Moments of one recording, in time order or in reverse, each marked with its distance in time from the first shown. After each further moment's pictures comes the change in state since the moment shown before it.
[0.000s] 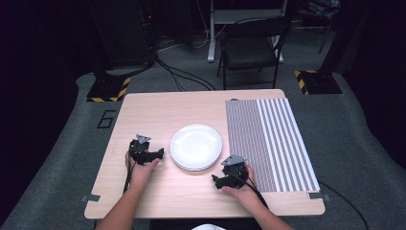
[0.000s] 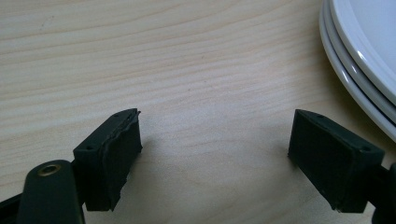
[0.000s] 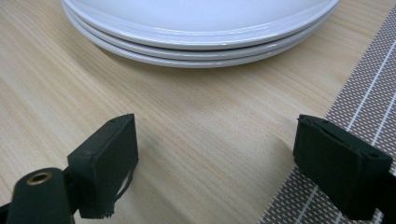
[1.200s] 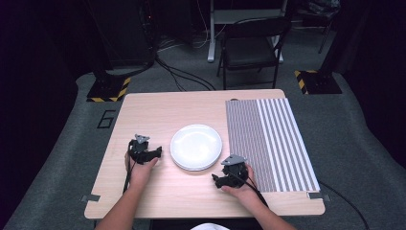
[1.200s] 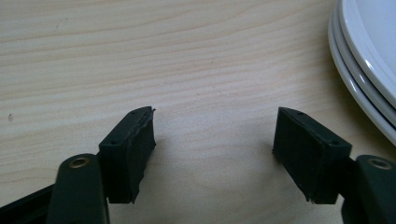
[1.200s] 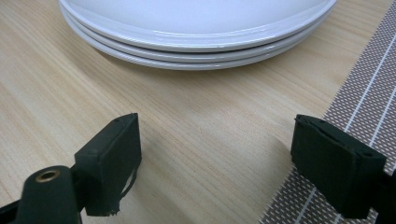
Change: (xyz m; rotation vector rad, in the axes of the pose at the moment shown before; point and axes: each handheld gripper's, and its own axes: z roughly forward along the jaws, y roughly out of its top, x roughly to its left) left arm 0.002 0.000 -0.001 -0.018 0.026 -0.026; right arm 0.001 0.000 0.000 -0.006 -0.008 0.011
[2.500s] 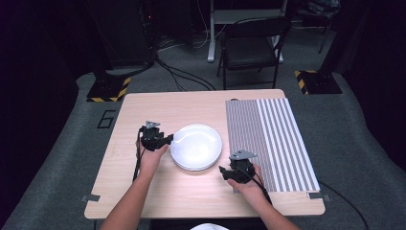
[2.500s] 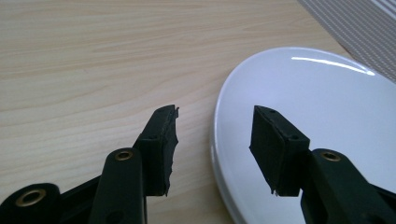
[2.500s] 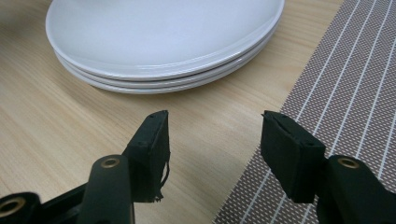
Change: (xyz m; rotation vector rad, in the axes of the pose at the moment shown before) left arm -0.041 0.062 -0.010 -0.017 -0.182 -0.039; right arm -0.017 0.008 -0.021 -0.045 -0.015 0.089
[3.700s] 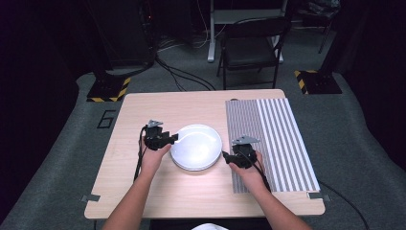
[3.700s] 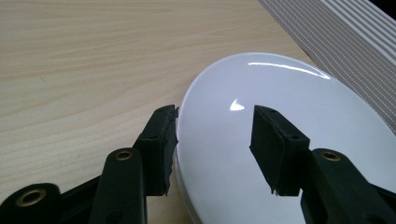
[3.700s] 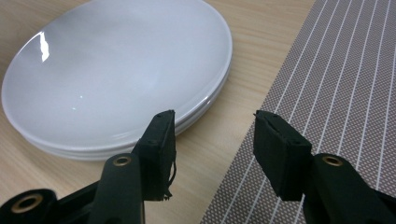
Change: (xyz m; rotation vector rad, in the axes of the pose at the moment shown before) left arm -0.006 0.000 -0.001 0.003 -0.091 0.006; right arm -0.026 0.036 0.006 -0.036 -0.053 0.058
